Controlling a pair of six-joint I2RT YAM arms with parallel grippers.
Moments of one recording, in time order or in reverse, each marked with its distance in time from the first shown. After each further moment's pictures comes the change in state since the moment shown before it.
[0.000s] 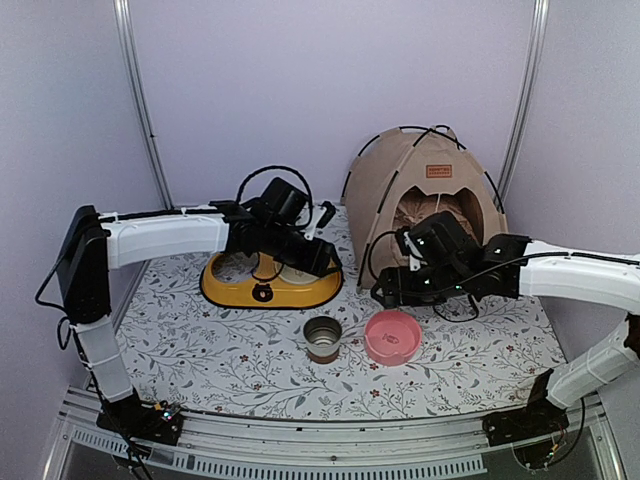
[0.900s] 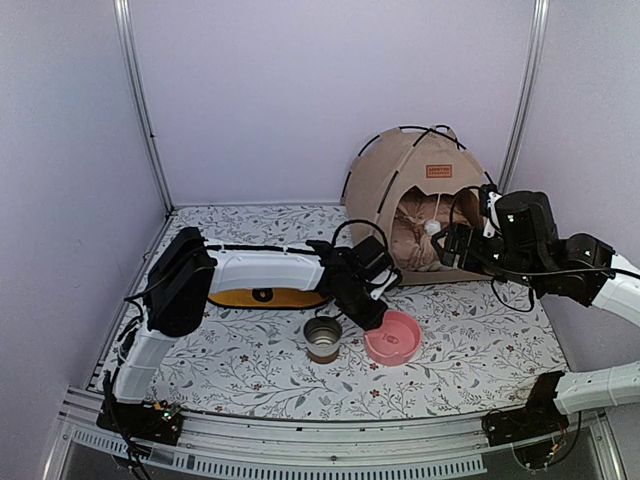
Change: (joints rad) left arm -0.243 0.499 0.439 -0.225 -0.075 0.084; right arm -0.096 -0.406 -0.055 -0.064 0.296 0.009
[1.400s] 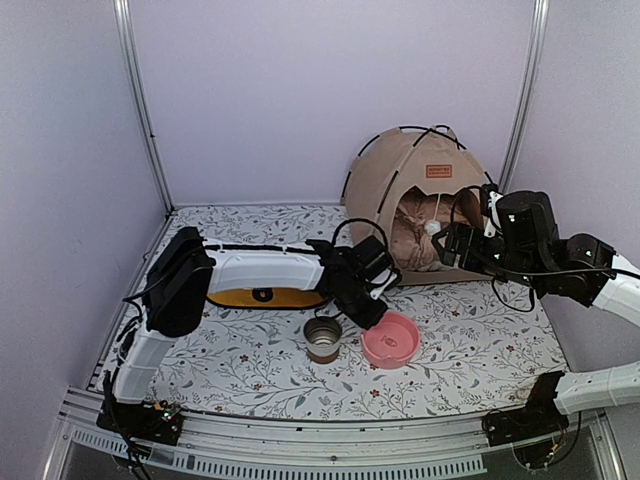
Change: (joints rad) left arm -0.004 -0.002 0.005 -0.015 -0.033 0.009; right arm 0.000 -0.005 0.000 0.000 0.002 0.002
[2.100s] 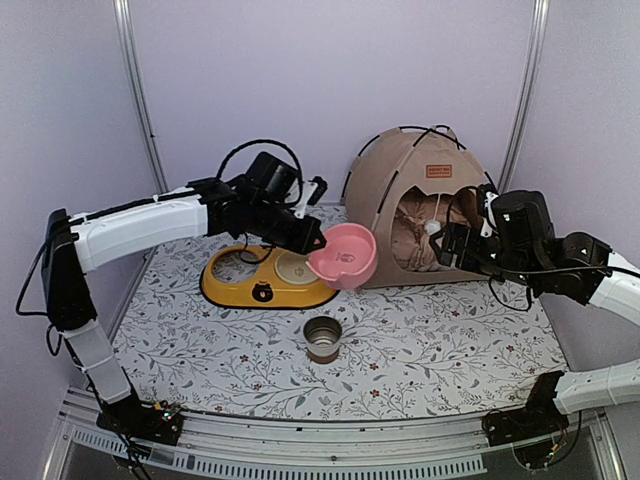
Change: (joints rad) left arm 0.196 -0.546 -0.288 0.085 0.027 -0.076; right arm 0.000 0.019 0.006 0.000 0.001 0.003
